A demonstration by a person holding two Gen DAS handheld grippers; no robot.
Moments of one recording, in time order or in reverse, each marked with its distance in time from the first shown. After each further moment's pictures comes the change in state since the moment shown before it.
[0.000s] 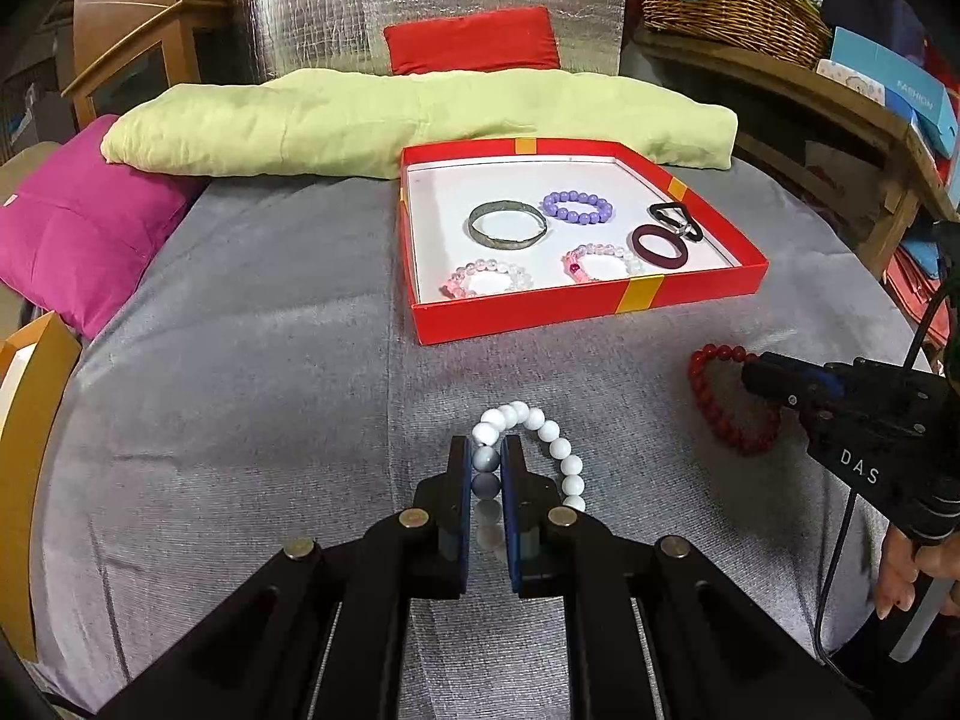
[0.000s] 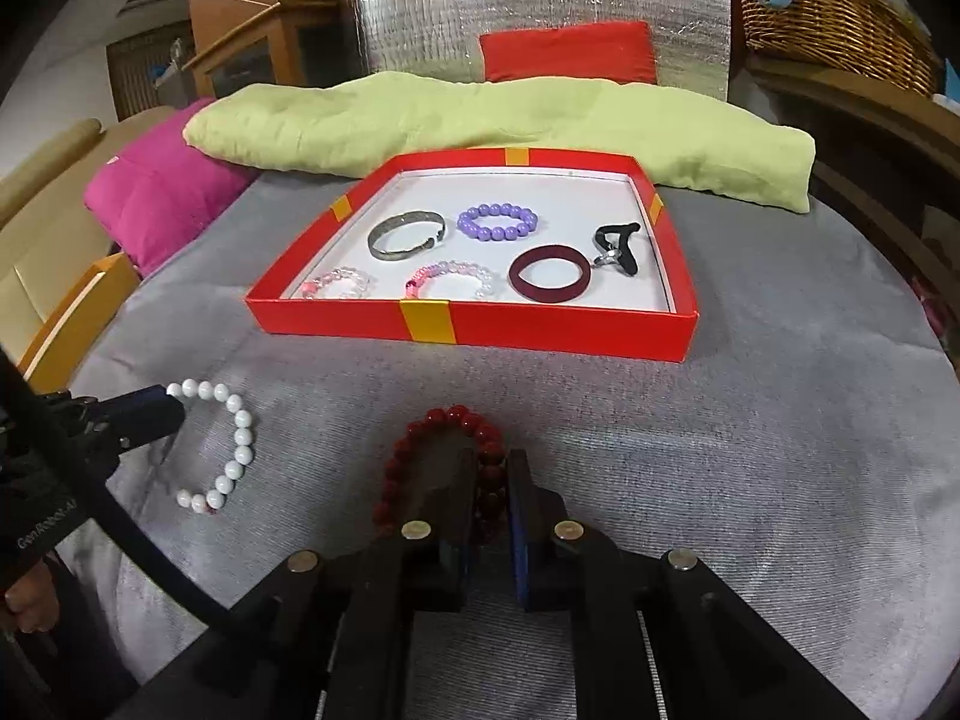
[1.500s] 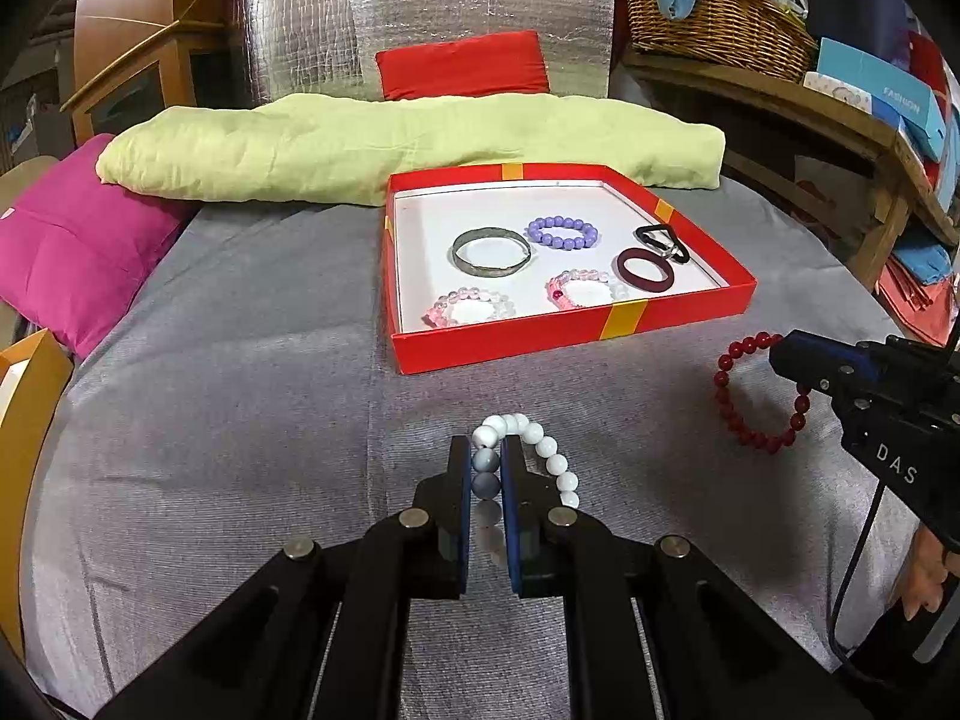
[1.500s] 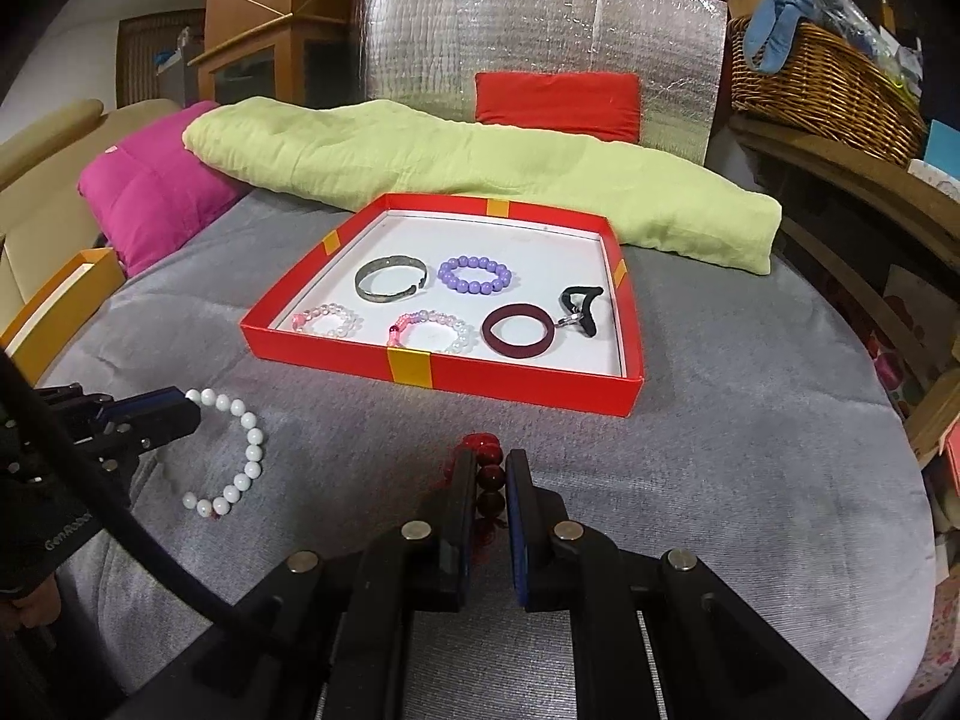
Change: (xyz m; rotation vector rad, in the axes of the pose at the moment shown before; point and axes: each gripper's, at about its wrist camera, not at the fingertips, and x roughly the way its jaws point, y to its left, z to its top) left arm 0.001 -0.009 0.000 0.005 -0.072 -0.011; right arm -0.029 0.007 0.008 -0.073 -0.079 -0.106
